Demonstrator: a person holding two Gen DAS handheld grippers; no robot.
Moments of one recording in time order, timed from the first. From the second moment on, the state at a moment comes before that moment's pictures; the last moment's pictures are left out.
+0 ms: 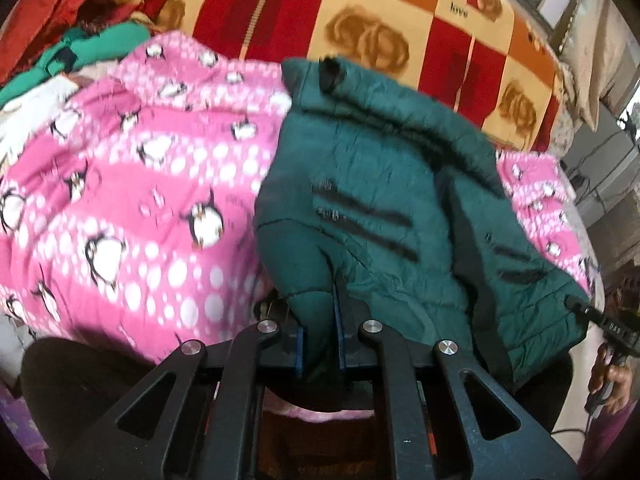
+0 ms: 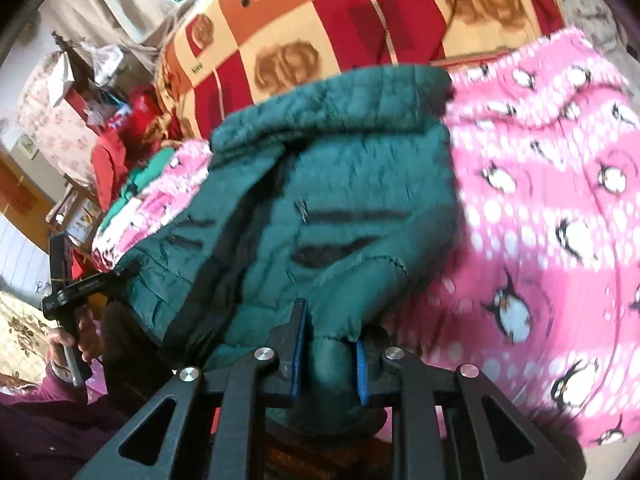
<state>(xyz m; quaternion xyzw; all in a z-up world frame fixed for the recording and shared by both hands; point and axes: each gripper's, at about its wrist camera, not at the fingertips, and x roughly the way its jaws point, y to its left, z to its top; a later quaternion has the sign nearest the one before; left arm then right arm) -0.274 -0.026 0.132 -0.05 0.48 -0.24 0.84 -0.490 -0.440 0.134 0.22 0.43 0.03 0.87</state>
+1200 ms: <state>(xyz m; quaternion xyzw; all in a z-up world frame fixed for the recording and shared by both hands) -0.081 -0.131 0.212 -0.06 0.38 -0.16 0.91 -0.279 -0.538 0.209 0.21 0.33 -0.07 0.92</state>
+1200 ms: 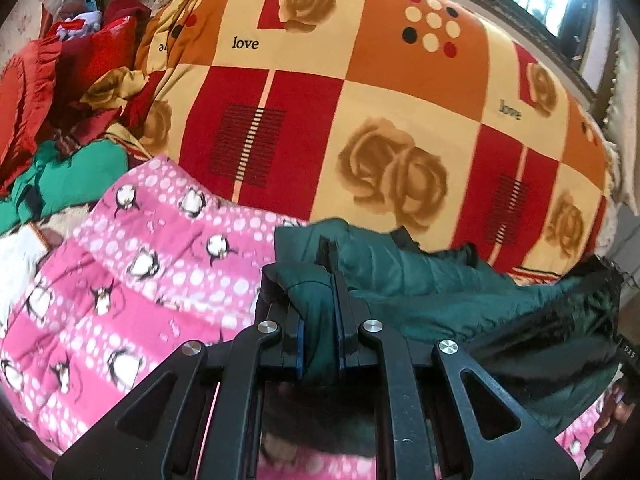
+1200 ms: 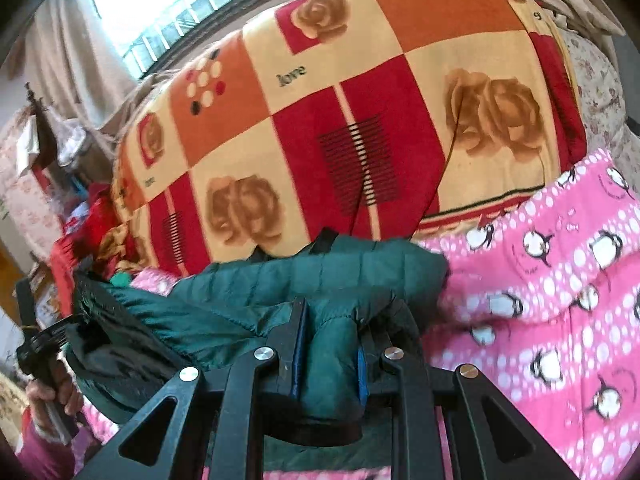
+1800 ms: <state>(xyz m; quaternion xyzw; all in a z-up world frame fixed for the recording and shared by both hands) 0.008 -0.183 0.139 0.00 0.41 -0.09 0.91 -0.159 -0.574 0.119 0.18 0.38 -0.15 0.90</state>
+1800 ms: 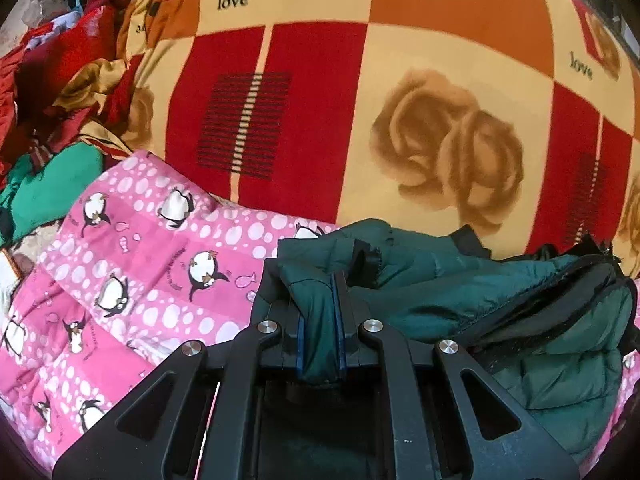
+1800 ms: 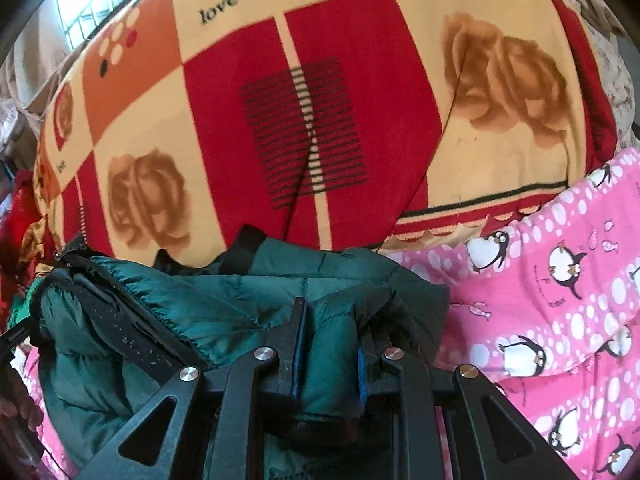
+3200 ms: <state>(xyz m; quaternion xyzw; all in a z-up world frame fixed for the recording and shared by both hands) -0.028 -0.152 0.189 -0.06 0.34 -0.15 0.93 -0.090 -0.448 0.092 0.11 0.39 -0.02 0.91</state>
